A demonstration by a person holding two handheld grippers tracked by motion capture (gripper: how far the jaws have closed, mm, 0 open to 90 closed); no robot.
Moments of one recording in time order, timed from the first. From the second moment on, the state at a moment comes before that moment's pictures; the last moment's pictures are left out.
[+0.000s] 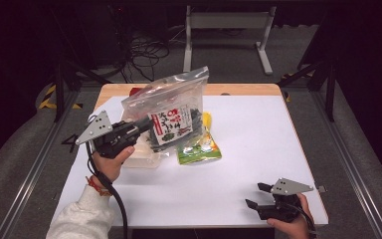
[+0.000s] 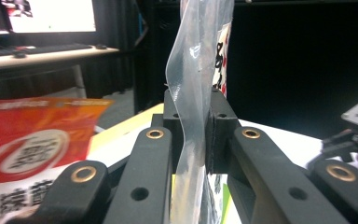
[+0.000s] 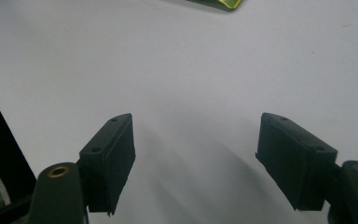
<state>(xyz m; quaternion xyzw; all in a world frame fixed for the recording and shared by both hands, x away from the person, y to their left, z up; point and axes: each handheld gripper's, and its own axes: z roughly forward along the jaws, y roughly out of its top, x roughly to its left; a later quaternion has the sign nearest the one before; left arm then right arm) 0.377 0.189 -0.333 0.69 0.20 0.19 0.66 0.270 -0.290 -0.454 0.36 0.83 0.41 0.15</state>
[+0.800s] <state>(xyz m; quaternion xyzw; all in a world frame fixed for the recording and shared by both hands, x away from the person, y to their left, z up) 0.410 0.233 -0.353 0.70 0.26 0.29 0.60 0.271 -0.286 -0.457 0.36 0.83 0.41 0.14</state>
